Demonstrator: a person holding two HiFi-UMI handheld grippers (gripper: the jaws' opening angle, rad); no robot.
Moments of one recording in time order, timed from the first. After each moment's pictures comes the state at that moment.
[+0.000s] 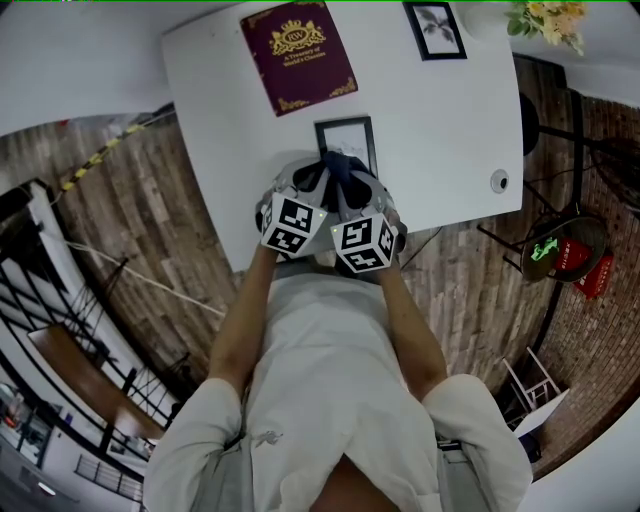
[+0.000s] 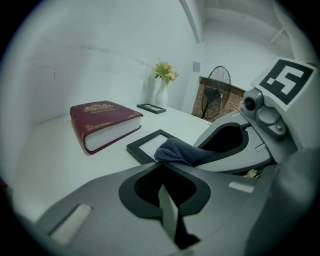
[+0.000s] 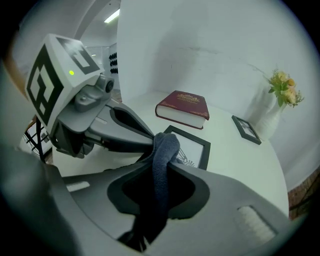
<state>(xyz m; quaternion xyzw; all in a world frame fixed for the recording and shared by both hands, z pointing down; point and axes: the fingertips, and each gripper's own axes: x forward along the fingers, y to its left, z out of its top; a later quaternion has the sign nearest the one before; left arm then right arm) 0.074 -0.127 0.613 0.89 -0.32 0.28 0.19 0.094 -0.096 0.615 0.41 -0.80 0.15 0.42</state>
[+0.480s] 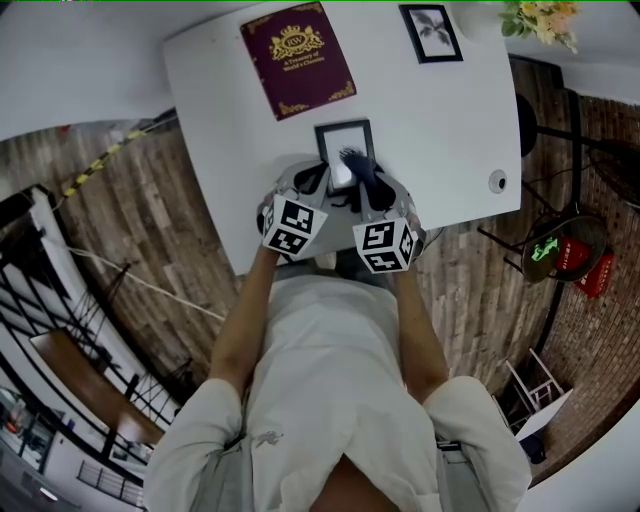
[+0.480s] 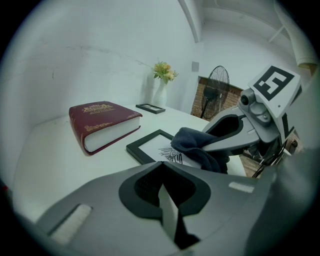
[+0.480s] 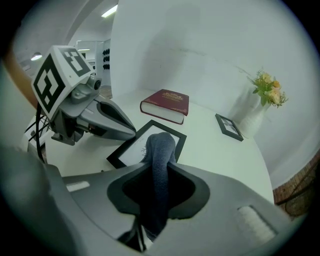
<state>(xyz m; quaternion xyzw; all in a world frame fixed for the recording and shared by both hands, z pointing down) 0.071 -0.127 0.615 0.89 -0.32 0.28 0.18 0.143 -0.099 0.606 0.45 -0.77 0.13 0.43</state>
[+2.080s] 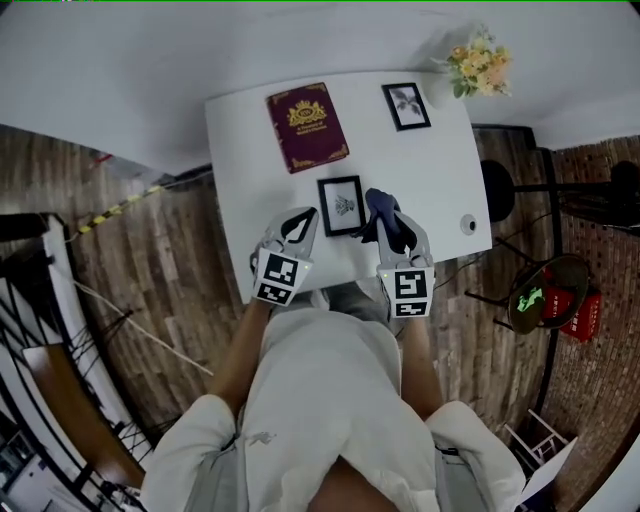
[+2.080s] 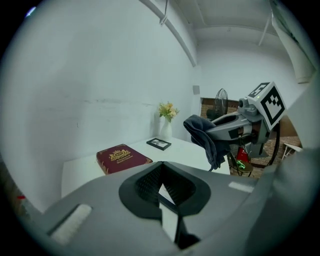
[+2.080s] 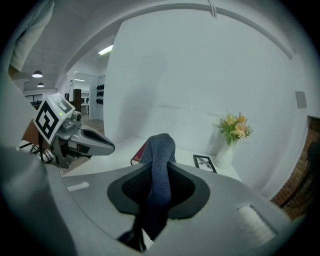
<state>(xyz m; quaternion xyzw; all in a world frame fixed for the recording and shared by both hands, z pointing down) 0.038 -0.116 0.473 0.89 -0.39 0.18 0.11 0.165 -0.105 0.439 0.53 -0.81 0.07 0.24</state>
